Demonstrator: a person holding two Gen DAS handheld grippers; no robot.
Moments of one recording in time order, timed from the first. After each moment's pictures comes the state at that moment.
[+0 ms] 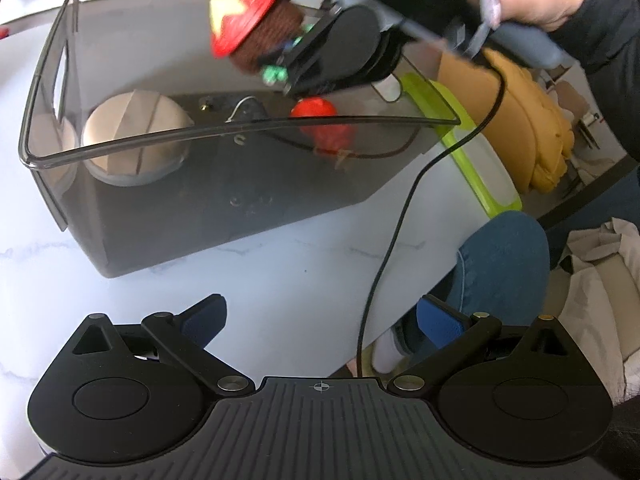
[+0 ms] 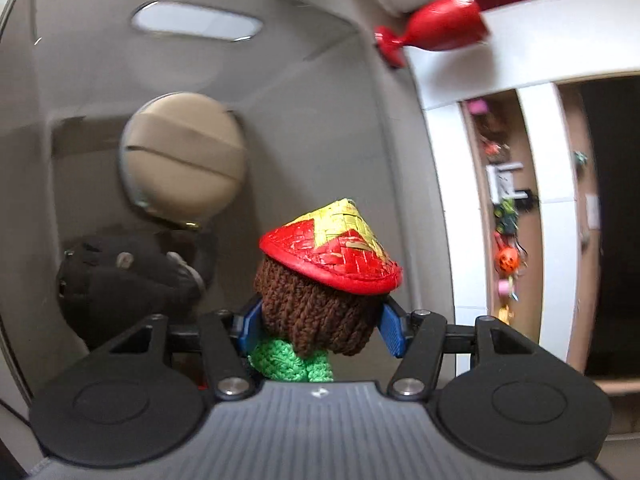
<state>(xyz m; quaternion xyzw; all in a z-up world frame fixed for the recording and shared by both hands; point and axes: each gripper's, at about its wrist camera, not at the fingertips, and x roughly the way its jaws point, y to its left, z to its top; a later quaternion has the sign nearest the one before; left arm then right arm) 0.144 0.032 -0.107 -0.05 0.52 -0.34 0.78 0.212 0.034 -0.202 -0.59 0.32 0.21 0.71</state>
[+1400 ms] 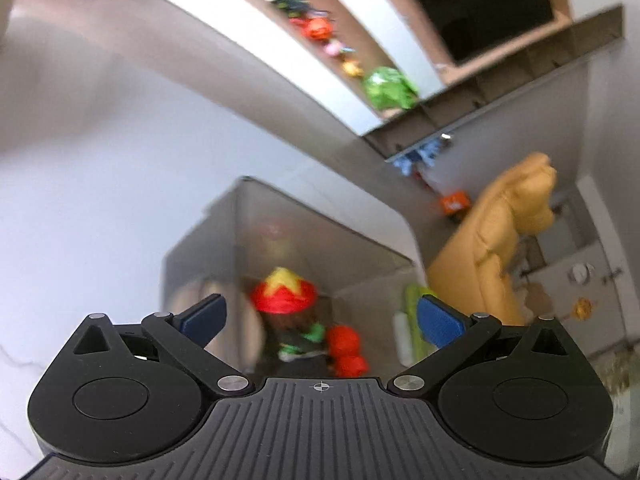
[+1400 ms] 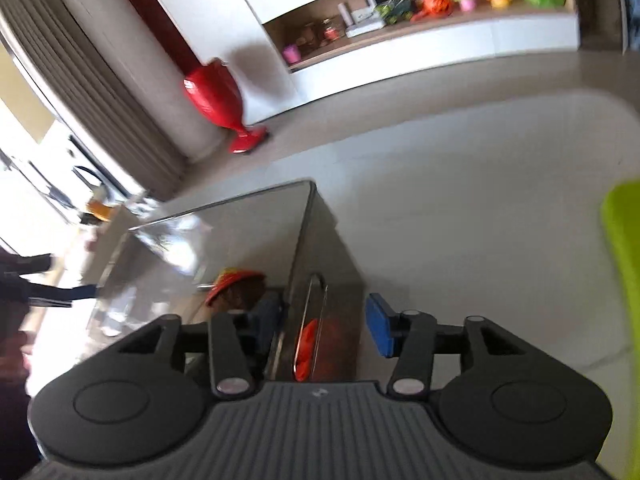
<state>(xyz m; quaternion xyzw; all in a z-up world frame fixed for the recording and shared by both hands) 0.292 0.160 -0.070 -0.32 0.47 -0.24 0.78 0.207 -0.265 -0.181 0.20 0.41 0.19 0.87</state>
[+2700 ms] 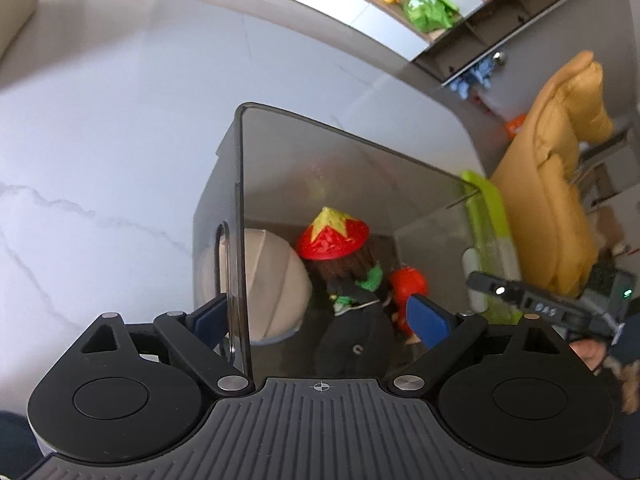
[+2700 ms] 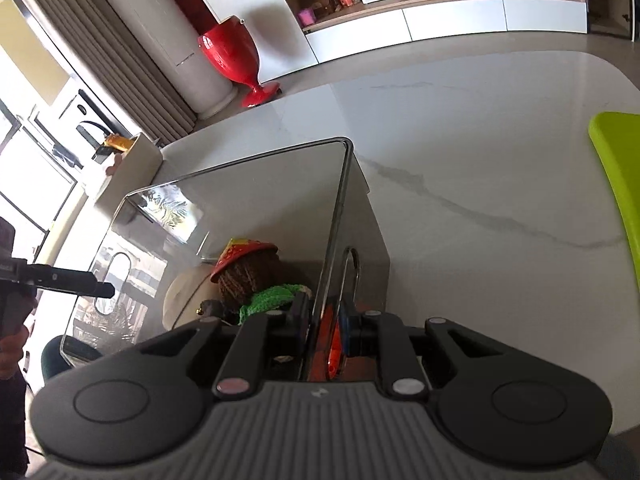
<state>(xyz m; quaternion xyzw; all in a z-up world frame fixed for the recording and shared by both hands) 0.167 0.089 -0.061 -0.17 0.53 -0.20 0.80 0.101 -0.221 -0.191 0.15 0.45 0.19 0.86</state>
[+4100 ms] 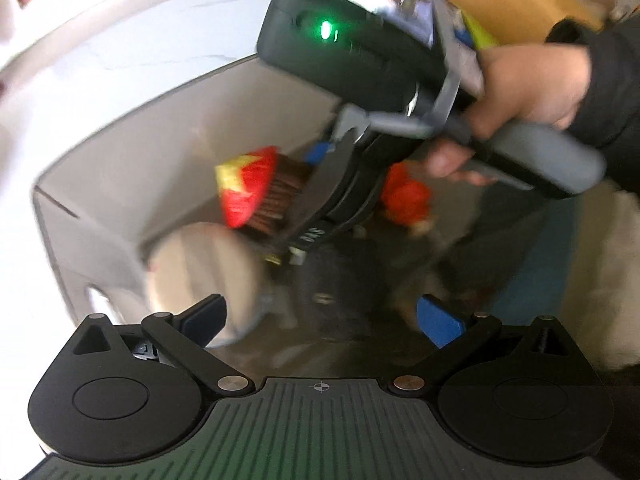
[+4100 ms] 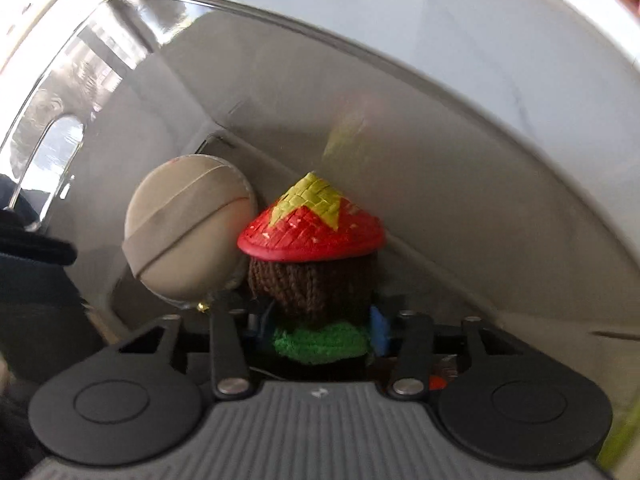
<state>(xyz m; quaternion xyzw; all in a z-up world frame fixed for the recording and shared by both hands) 0.150 0.003 -0.021 0.08 0.59 -0.35 0.73 0.181 -0.041 -0.229 -0.17 0.61 0.26 0.73</state>
